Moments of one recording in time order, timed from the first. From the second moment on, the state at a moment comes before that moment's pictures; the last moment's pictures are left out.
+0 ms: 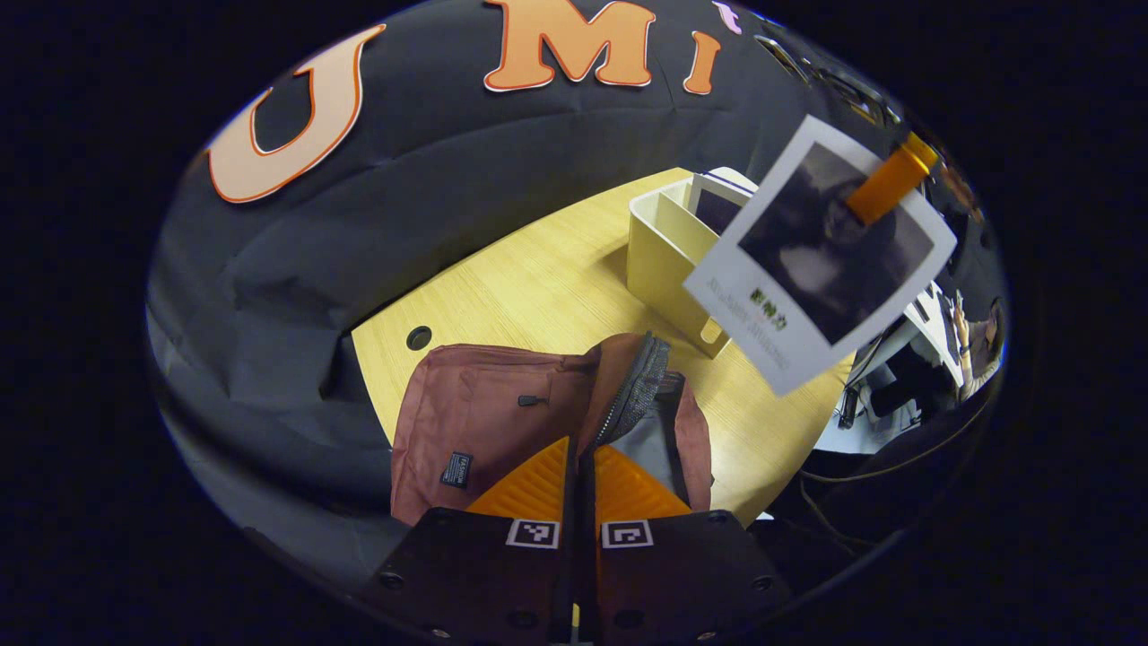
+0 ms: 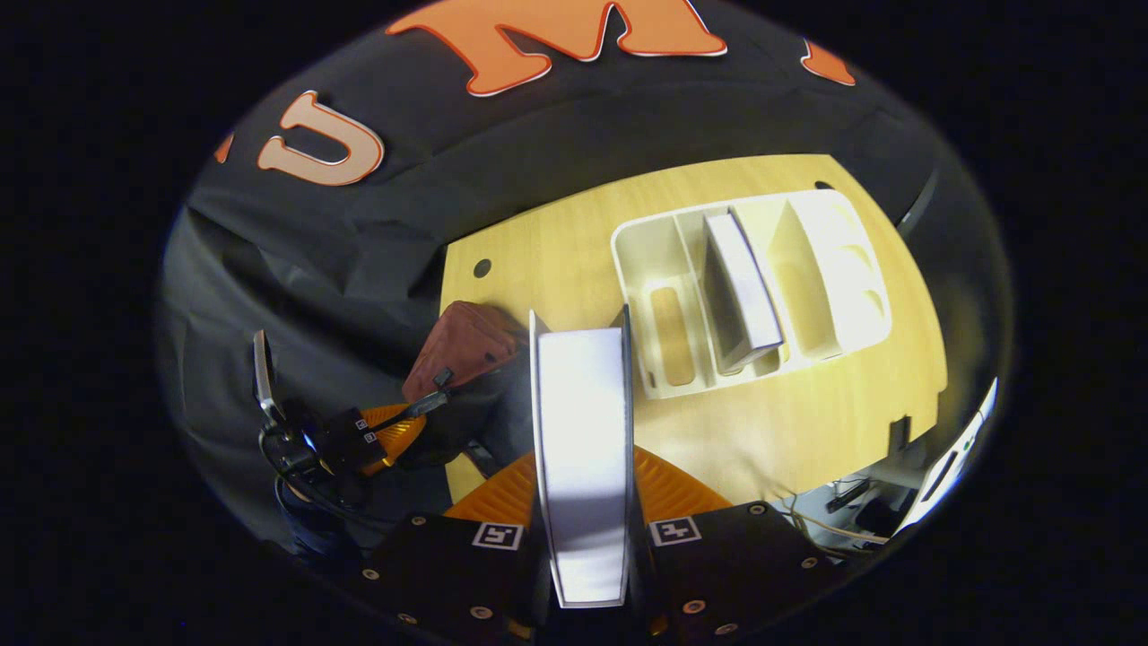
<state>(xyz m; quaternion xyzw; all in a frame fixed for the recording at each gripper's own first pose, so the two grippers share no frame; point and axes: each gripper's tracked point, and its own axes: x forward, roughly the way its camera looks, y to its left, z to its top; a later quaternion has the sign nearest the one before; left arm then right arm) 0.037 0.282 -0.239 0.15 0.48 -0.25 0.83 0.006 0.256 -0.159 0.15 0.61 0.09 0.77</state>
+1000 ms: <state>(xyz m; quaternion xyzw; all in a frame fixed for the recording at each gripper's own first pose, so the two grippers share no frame) 0.024 0.253 -0.221 0.09 0.48 -0.24 0.84 -0.003 0.416 -0.328 0.37 0.56 0.16 0.73</state>
